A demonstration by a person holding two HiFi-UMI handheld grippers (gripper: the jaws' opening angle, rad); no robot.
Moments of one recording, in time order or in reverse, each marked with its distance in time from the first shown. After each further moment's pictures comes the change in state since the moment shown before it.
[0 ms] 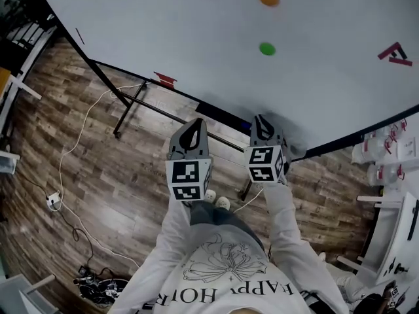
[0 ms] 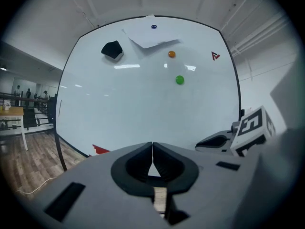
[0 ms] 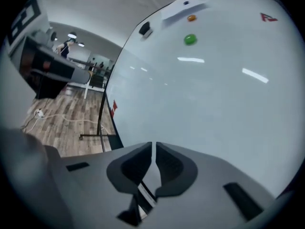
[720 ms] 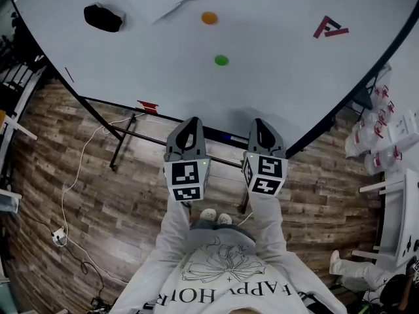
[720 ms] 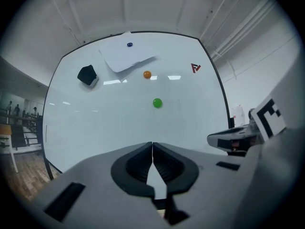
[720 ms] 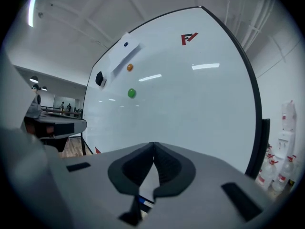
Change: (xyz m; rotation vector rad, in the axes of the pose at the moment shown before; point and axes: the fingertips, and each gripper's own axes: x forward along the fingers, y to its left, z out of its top) left arm -0.005 -0.066 0.073 0.147 -0.161 -0.085; right arm -0.104 -0.080 0.034 0.483 -0.259 -0.210
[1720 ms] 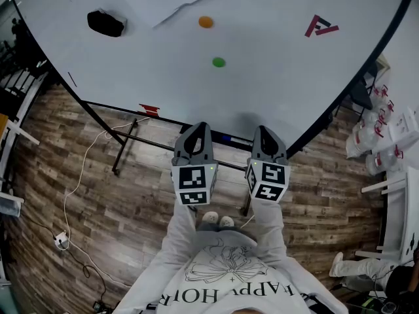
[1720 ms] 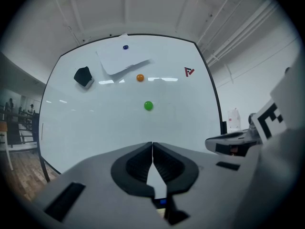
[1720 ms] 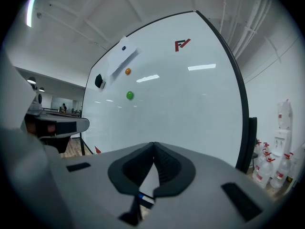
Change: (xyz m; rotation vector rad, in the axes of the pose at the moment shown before) left arm -0.012 -0.027 0.005 -0.012 -0.013 -0.044; right arm -0.027 -0.010 -0.005 0.016 -0.005 -0.027
